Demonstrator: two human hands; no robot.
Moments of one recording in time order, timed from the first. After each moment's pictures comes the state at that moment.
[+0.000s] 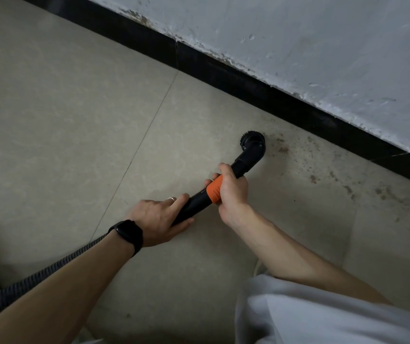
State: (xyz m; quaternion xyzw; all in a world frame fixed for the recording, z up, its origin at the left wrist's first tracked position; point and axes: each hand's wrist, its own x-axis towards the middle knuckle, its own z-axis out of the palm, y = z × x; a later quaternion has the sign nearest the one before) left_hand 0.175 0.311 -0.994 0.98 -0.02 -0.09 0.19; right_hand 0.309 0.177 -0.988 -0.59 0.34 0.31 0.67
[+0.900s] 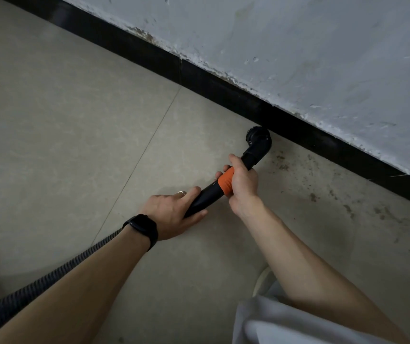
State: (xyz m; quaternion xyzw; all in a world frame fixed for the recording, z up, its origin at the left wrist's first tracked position) left_hand 0.227 0.310 -1.001 0.97 0.04 -0.10 0.20; right_hand 0.367 0.184 -0.993 -0.61 0.31 0.28 0.67
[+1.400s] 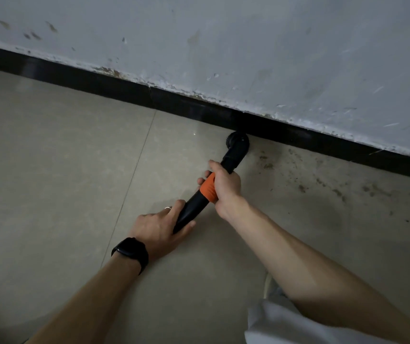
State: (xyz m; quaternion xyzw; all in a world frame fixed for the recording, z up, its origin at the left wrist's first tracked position) left_hand 0.229 0.325 -0.984 0.97 0.03 -0.11 0.20; right_hand 0.367 0.199 -0.976 -0.56 0.32 0.29 0.70
